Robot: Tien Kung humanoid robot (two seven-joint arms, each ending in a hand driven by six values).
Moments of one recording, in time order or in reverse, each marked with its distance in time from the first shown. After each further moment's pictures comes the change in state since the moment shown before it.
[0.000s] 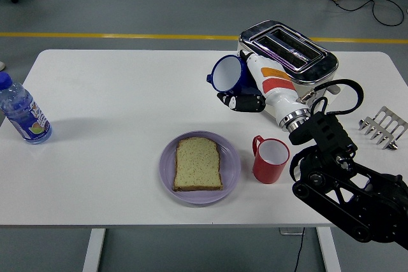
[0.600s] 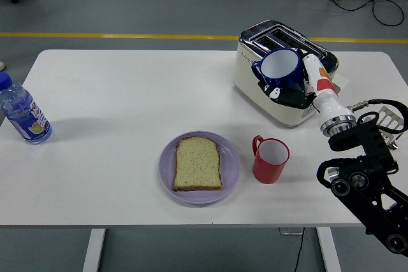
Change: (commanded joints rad) left arm 0.004 -0.004 0.002 -0.001 0.005 -0.002 0.000; right arm -0.198 -0.021 0.270 0.137 0.253 -0.027 0.013
